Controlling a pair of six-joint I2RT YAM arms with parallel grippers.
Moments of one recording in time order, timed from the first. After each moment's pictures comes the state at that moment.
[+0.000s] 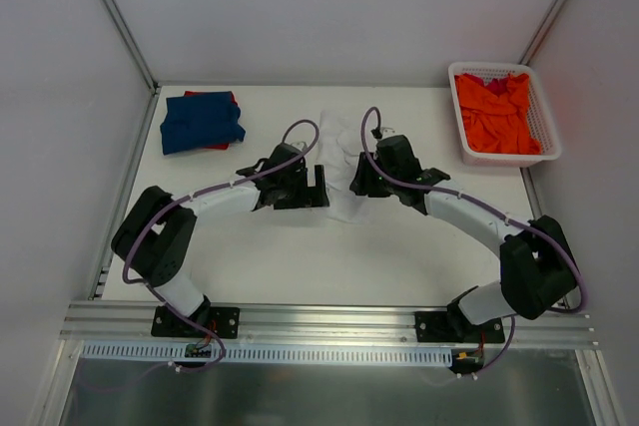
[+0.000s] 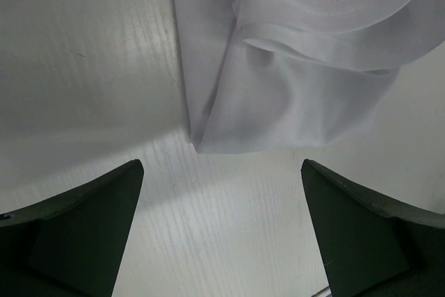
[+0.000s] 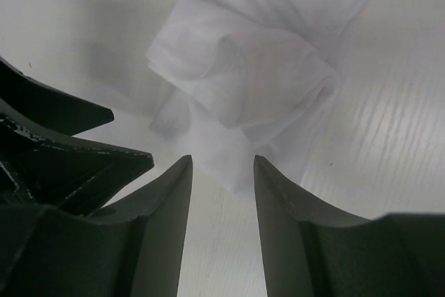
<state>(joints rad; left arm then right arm) -0.62 1.62 0.95 -0.21 0.10 -0.62 0.57 1.46 0.97 -0.24 -0.02 0.51</state>
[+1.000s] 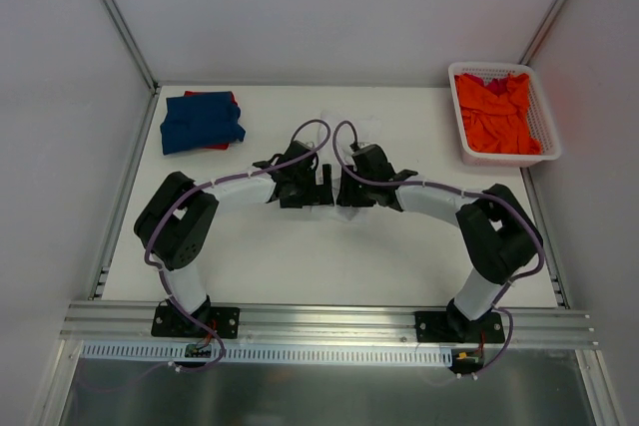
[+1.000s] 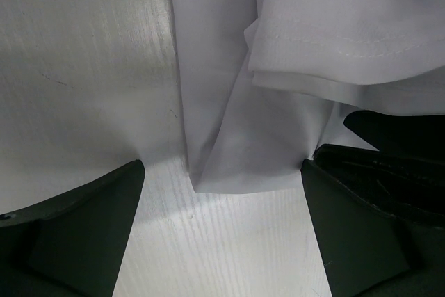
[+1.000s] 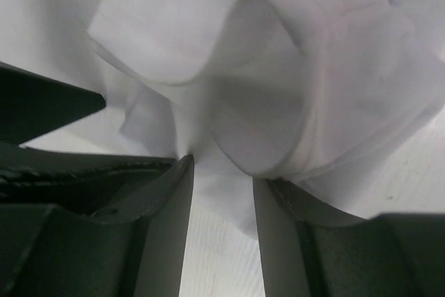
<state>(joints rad) -0.65 1.78 1.07 -0.26 0.05 -0.65 0.66 1.69 0.96 -0.17 -0.04 0.55</state>
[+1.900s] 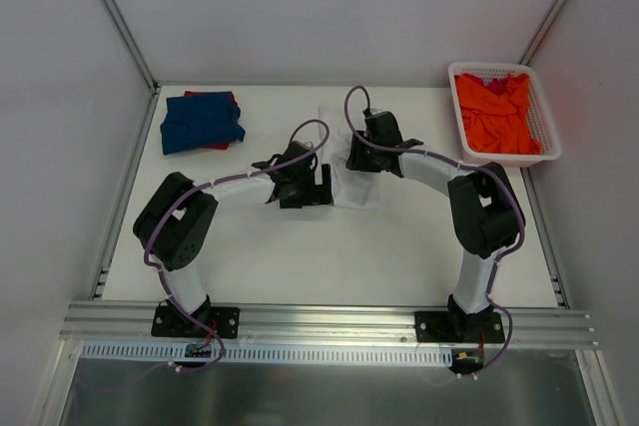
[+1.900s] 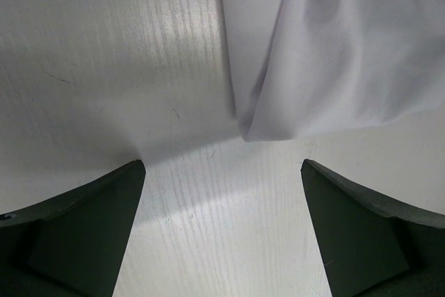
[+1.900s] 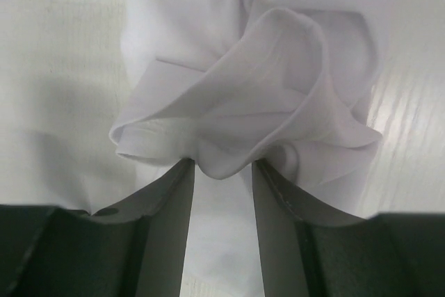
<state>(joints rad) -0.65 1.78 1.06 -0.26 0.05 -0.66 0.50 1.88 1.24 -0.19 -0.04 0.46</state>
